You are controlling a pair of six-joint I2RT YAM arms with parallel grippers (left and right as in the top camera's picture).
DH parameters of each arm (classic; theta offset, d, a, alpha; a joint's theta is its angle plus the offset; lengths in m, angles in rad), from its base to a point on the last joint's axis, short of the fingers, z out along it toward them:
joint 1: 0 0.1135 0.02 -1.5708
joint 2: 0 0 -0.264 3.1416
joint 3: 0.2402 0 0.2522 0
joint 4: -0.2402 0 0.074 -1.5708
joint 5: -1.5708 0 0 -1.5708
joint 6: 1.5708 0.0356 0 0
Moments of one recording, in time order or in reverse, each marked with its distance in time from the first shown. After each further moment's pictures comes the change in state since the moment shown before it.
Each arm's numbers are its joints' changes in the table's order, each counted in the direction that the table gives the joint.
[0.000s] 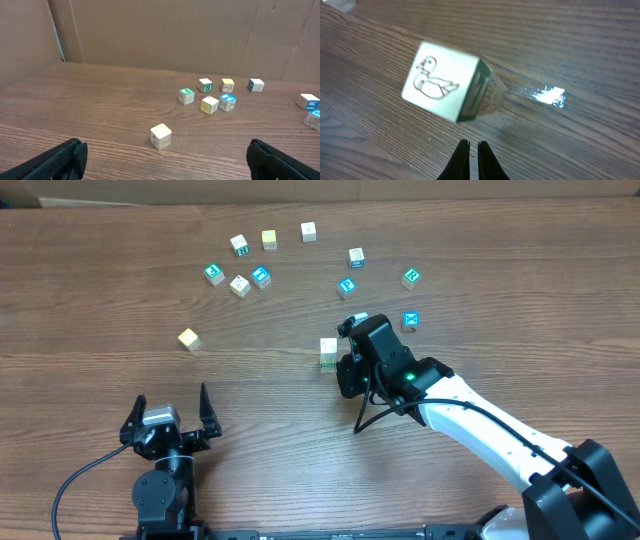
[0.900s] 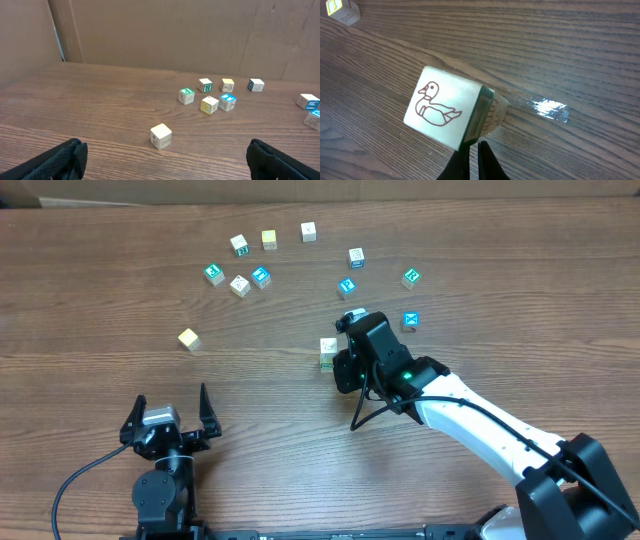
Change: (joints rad) left arm 0.000 0.000 0.000 0.000 0.000 0.000; right arm 0.000 0.026 0.000 0.067 -0.007 0.010
